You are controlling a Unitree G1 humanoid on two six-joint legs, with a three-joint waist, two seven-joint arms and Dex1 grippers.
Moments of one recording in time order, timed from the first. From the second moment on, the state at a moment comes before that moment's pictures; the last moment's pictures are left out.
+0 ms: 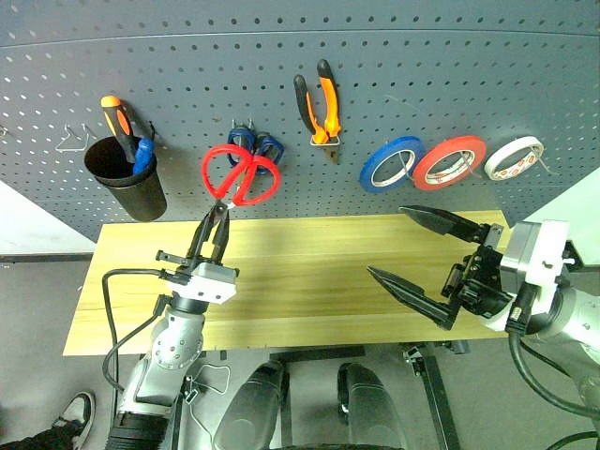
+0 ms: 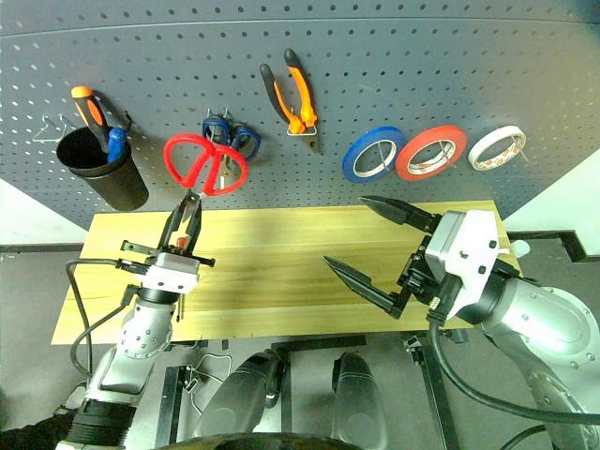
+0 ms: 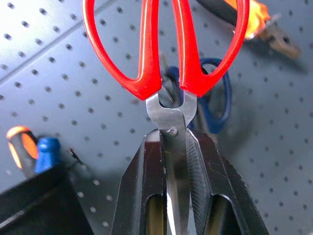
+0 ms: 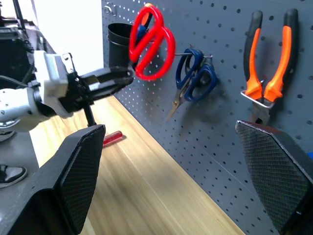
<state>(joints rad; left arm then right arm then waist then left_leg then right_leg) 0.02 0.29 -0.02 -0.11 0.42 -0.57 0.16 0.07 -0.76 -0.36 -0.92 0.81 0.49 0.62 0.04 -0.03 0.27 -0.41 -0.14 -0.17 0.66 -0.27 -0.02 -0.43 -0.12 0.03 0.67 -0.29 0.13</state>
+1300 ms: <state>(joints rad) -0.29 0.25 -0.07 0.30 0.53 -0.56 0.28 0.08 -0.77 -0.38 -0.95 0.89 0.49 0.57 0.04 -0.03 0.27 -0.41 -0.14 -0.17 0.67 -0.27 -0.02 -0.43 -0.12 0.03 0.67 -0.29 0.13</state>
